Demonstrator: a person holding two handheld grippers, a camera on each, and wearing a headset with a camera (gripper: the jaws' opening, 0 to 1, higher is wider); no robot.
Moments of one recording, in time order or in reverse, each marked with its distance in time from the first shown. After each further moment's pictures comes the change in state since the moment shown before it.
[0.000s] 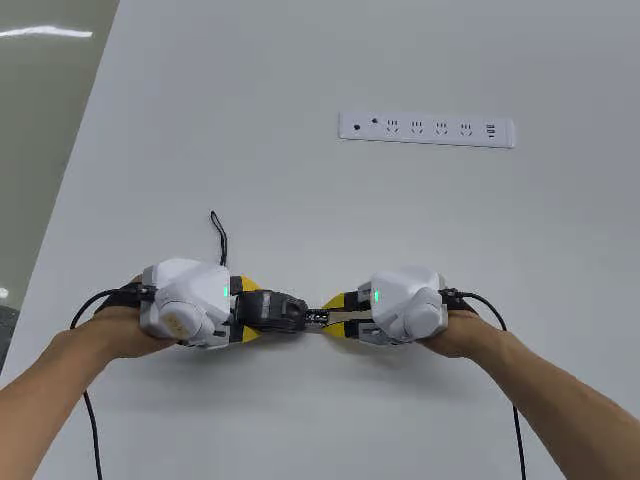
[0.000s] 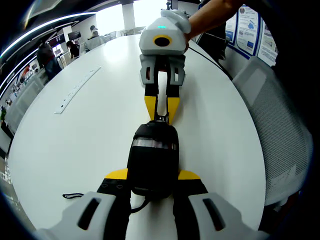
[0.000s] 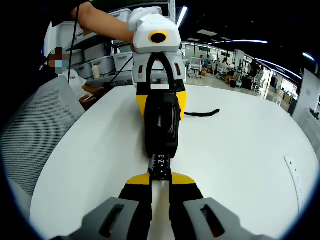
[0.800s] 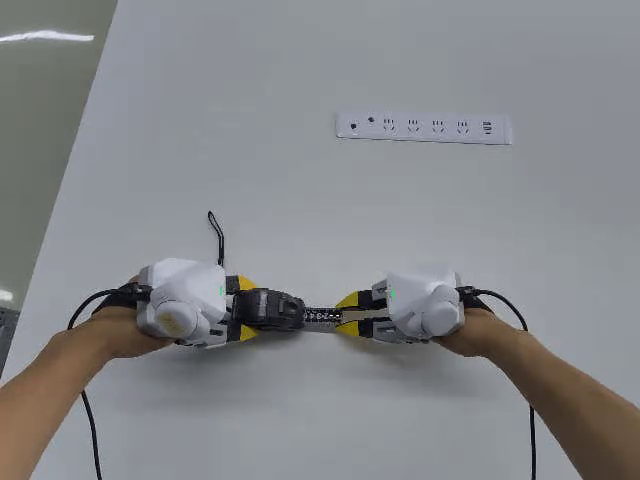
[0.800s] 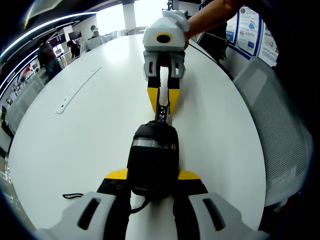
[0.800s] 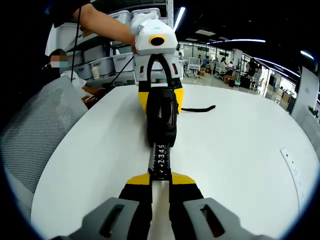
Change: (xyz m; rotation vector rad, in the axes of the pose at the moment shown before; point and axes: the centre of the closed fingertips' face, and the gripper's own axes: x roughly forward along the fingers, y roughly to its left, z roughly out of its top) left arm 0.001 0.000 0.001 -0.002 0.002 0.004; right arm -0.020 0.002 -0.014 0.011 -0.002 -0.009
